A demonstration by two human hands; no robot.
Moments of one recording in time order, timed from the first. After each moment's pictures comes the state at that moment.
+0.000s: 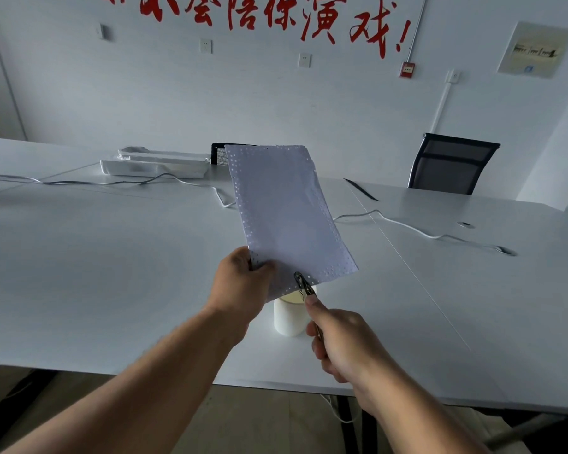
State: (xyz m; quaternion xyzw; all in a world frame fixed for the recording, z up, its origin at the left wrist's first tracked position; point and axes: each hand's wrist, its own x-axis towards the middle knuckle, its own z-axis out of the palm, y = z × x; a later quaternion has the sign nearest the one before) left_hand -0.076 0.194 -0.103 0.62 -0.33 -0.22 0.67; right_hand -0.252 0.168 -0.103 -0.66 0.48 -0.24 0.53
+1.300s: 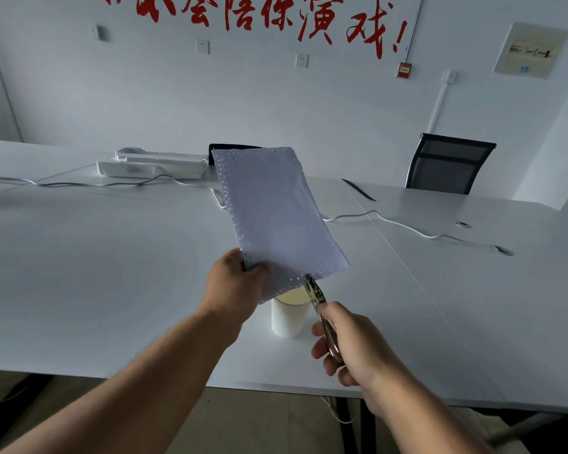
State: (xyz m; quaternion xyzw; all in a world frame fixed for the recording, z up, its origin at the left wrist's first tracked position) left_hand -0.066 0.190 -0.110 0.63 -0.32 -0.25 0.67; right_hand -0.262 0.162 -0.099 -0.62 0.50 -0.23 0.55
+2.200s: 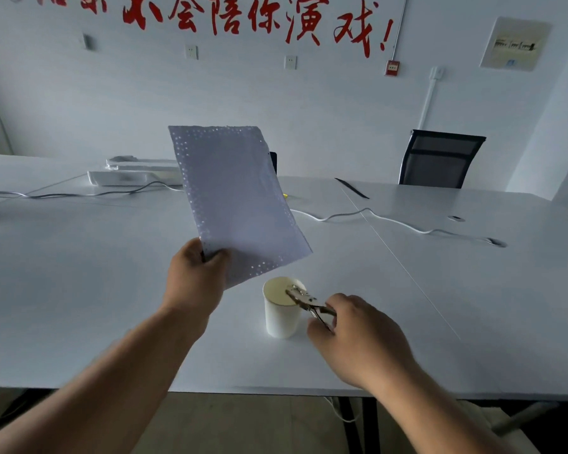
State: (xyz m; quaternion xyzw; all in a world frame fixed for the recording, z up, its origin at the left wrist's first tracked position) left_hand -0.034 0.206 -0.094 0.65 -0.28 -0.15 0.69; right_hand -0.273 0.157 -0.093 -0.86 0.45 -0.22 0.07
